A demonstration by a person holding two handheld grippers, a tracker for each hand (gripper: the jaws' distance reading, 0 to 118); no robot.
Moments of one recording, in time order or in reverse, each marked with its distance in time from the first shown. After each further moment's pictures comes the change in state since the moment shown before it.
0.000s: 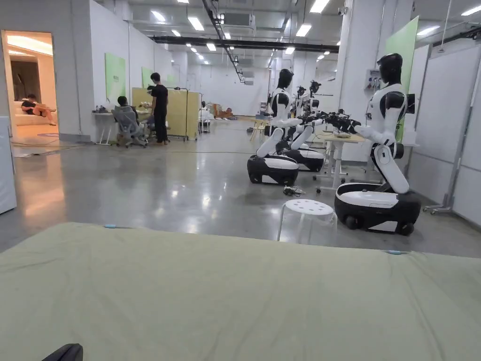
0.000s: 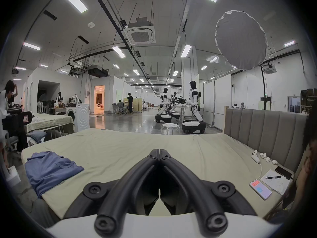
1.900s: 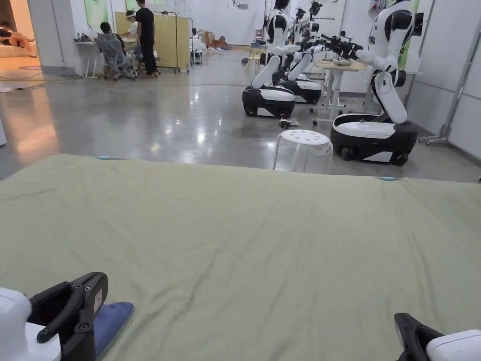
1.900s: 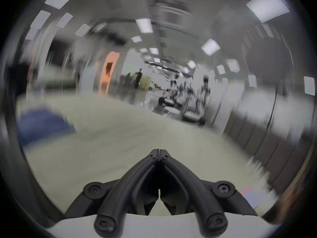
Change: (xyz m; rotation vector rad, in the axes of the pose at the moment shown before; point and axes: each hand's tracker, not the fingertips) left arm -0.027 -0.025 -0.032 -0.114 -0.216 0.266; right arm 0.008 -0.032 -0.027 -0.198 0.049 0.049
